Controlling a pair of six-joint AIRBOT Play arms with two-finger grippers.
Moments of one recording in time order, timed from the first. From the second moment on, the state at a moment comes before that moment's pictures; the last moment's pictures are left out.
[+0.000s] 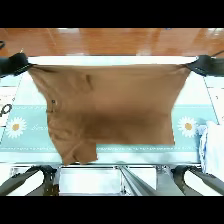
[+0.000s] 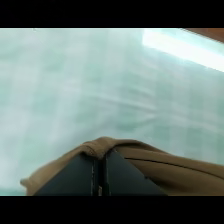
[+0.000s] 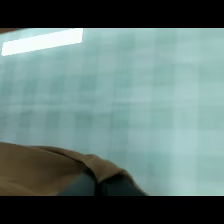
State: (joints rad) left arm 0.19 -1.14 1.21 1.21 -0.88 -1.55; right arm -0.25 -1.14 1.22 -0.93 1.04 1.30
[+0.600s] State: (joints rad) left arm 0.16 -1.74 1.57 1.12 -0.90 -1.54; right arm -0.25 -1.77 1.62 -0.79 0.98 1.27
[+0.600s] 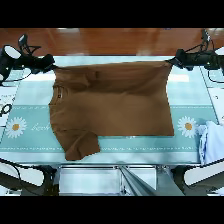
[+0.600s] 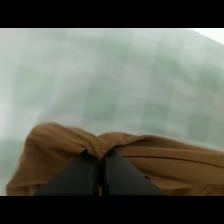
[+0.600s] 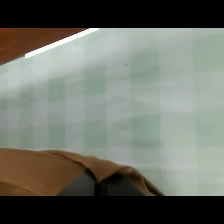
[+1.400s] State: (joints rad) left arm 0.22 -1.72 1.40 1.11 -1.35 -1.38; right arm -0.25 -1.80 1.54 -1.03 1.27 1.28
